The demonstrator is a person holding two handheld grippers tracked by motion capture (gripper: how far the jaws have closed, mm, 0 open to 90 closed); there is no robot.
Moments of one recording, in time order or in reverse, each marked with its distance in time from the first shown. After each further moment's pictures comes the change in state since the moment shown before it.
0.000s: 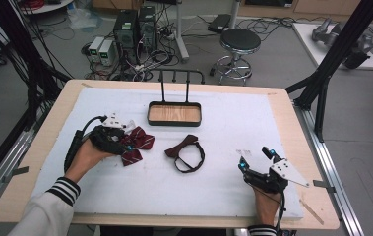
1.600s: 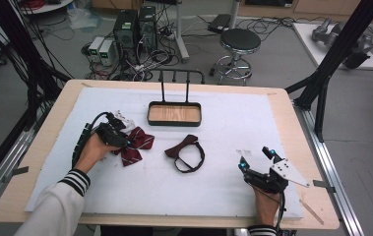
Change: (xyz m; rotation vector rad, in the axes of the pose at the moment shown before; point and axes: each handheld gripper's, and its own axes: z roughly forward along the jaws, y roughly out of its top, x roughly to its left) left arm 0.019 0.007 0.031 0.199 0.070 -0.103; right arm 0.000 0.000 -0.001 -0.002 -0.001 0.005
